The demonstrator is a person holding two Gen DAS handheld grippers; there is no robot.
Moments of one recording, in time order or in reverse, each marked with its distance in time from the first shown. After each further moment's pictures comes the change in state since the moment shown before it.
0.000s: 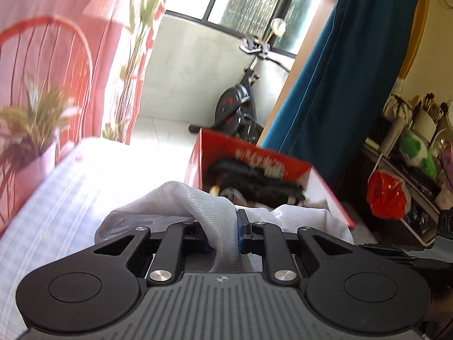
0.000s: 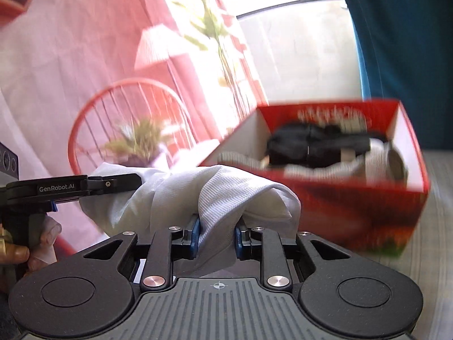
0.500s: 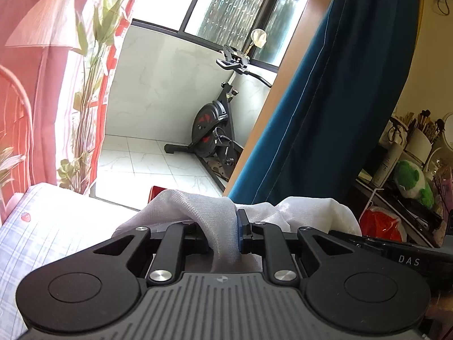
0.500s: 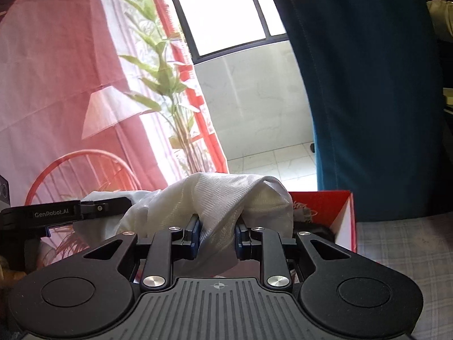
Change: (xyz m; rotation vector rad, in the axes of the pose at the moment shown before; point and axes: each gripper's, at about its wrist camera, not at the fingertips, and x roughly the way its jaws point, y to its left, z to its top) left arm 0.106 -0.051 0.081 0.029 -0.035 -0.075; right arm -0.004 -0.075 0.111 0.030 -0.147 -0.154
